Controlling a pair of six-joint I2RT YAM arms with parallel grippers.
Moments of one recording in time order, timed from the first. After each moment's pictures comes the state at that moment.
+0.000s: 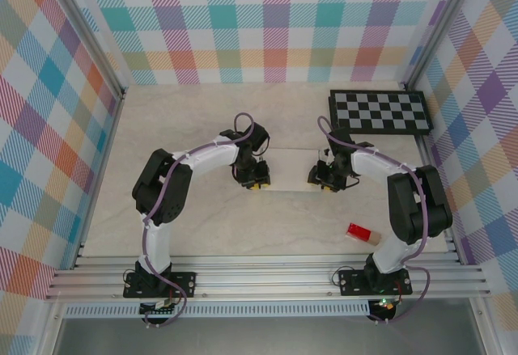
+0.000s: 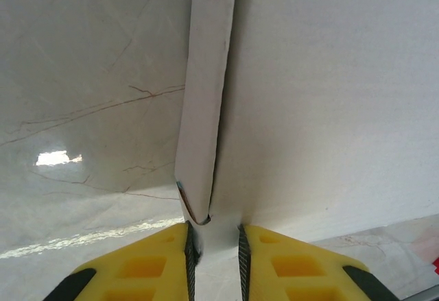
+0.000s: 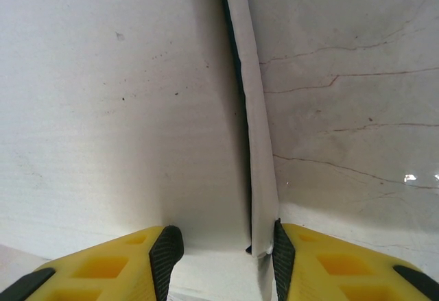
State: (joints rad) left arm -0.64 2.01 1.46 -0.82 0.31 -0.76; right arm 0.30 1.66 0.98 -0.63 -0.30 0.56
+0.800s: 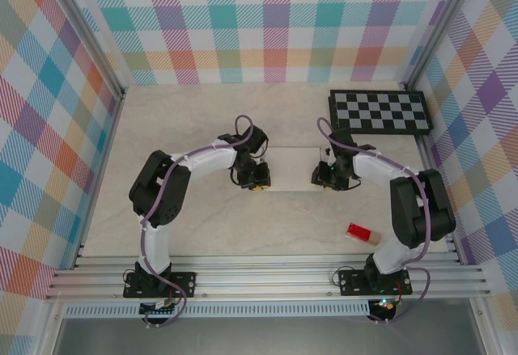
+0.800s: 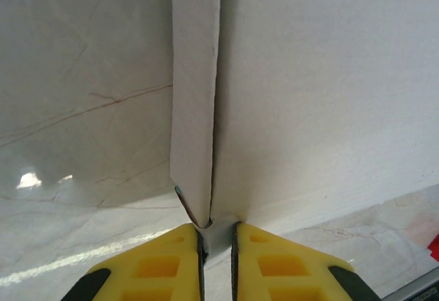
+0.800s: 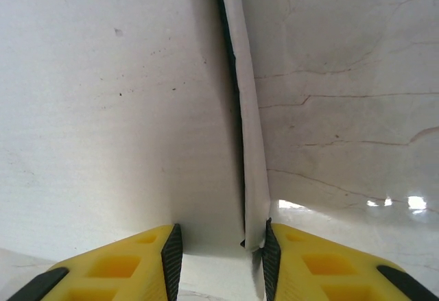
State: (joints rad) left arm -0.64 1.98 1.39 -0.70 0.35 -0.70; right arm 0.30 1.63 0.94 -0.60 -0.24 0.48
